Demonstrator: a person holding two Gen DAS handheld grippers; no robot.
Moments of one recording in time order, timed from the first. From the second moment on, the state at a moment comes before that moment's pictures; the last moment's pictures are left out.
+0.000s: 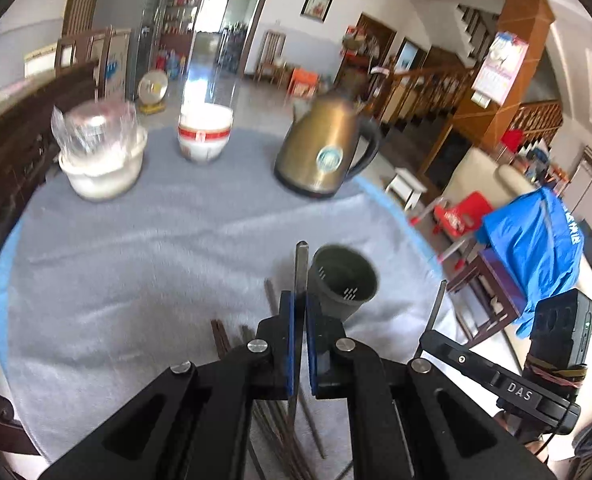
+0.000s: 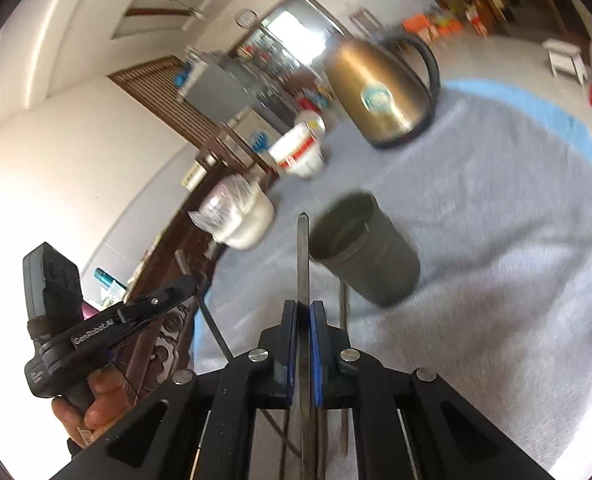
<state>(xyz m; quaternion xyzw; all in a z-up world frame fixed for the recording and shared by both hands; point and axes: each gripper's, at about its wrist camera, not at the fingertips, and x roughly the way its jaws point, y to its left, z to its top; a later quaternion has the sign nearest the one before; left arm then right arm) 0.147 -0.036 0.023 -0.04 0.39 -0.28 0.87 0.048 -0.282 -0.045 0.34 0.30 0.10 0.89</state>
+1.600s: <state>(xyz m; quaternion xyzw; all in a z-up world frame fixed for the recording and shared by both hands) 0.142 -0.065 0.028 -0.02 0.30 -0.21 0.93 0.052 -0.281 0.004 0.26 0.16 0.01 0.95</state>
